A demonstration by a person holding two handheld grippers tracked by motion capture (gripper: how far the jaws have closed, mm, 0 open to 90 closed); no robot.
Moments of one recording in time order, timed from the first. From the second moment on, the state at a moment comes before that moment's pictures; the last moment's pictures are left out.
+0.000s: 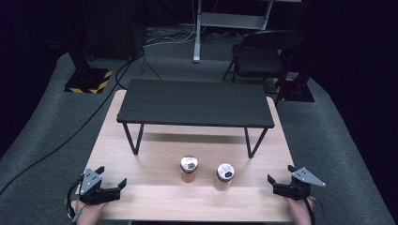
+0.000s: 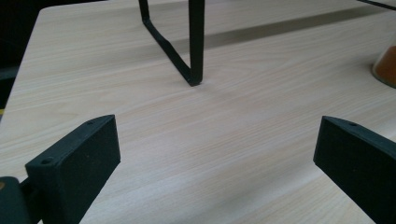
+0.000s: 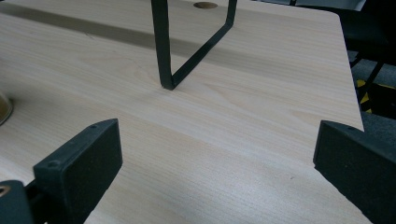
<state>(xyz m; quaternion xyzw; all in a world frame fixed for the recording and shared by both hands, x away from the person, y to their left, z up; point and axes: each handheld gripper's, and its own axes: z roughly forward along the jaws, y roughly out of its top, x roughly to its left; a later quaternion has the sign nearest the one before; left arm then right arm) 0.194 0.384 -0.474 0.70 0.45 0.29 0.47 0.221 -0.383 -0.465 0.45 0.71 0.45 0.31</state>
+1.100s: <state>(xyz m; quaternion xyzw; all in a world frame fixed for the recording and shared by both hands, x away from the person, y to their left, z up) 0.206 0.358 -0.472 0.74 0.40 0.27 0.48 0.221 -0.384 -0.465 0.45 0.71 0.45 0.31</state>
